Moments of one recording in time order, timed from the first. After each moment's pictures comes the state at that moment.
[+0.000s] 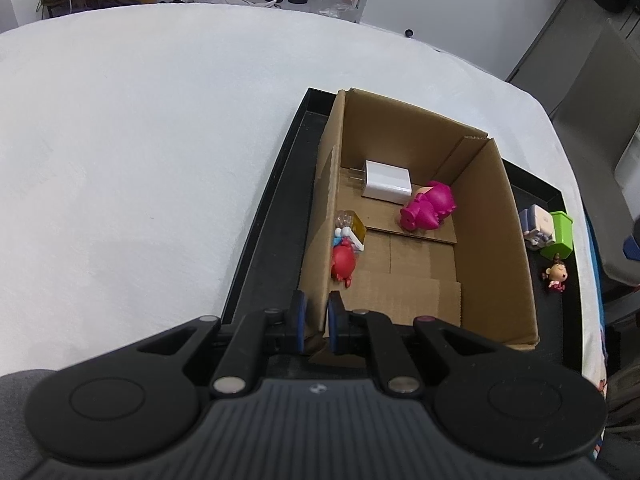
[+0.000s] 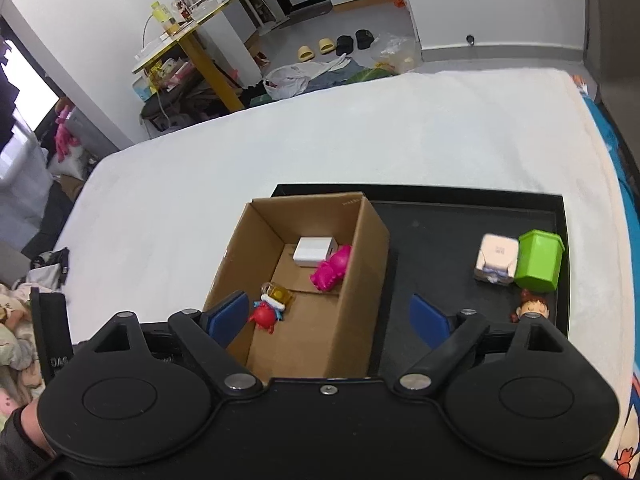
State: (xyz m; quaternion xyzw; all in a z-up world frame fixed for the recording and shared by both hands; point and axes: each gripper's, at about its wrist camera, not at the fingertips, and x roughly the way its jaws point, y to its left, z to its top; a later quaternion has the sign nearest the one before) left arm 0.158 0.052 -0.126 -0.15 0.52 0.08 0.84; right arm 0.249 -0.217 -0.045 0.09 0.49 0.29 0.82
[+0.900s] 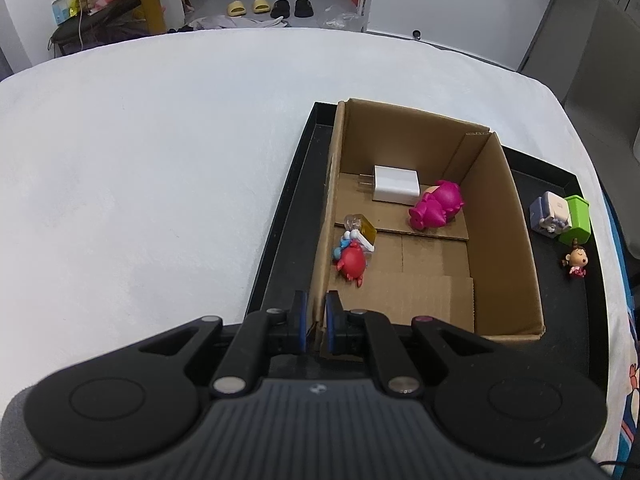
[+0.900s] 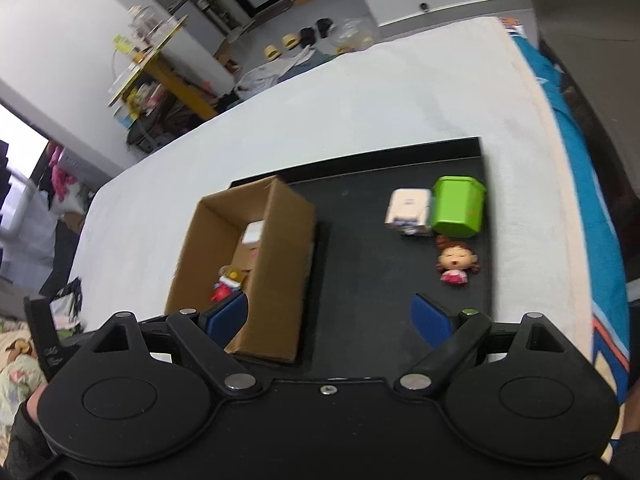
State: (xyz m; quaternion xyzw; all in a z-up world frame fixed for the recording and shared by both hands) left arm 0.154 0.032 -0.111 -0.08 0.52 0.11 0.84; right arm 0.251 -0.321 -0.065 0.16 0.52 0.25 0.80
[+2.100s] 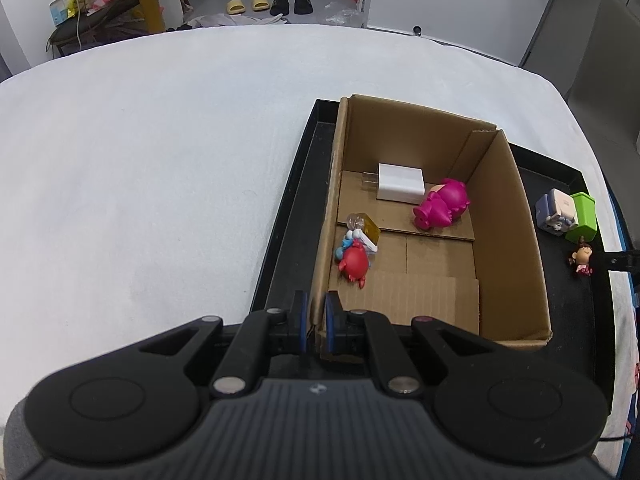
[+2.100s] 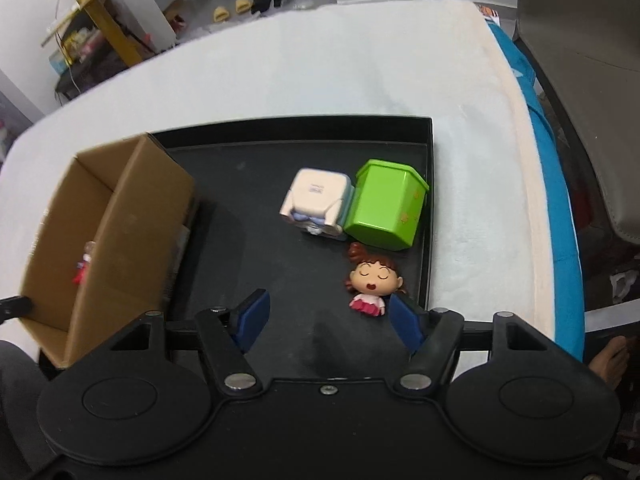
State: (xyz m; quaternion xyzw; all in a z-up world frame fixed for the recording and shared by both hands) left arm 0.159 0.032 -0.117 -0.08 0.52 0.11 0.84; right arm 0.297 -0.291 -0.152 0.01 0.55 0.18 0.82
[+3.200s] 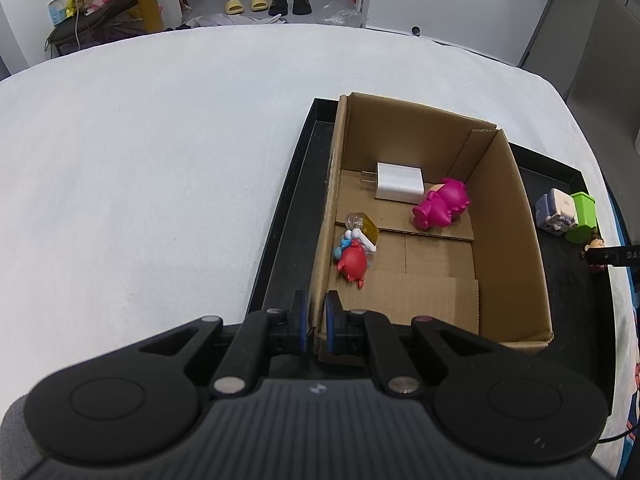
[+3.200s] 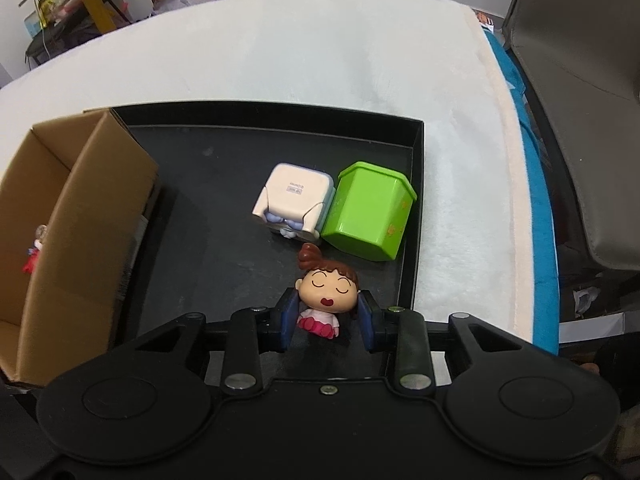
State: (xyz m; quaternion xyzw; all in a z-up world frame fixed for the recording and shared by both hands) left arm 0.160 0.033 -0.120 -0.08 0.52 0.11 0.84; right arm 0.304 -0.269 -0.151 -0.05 0.55 0.14 0.82
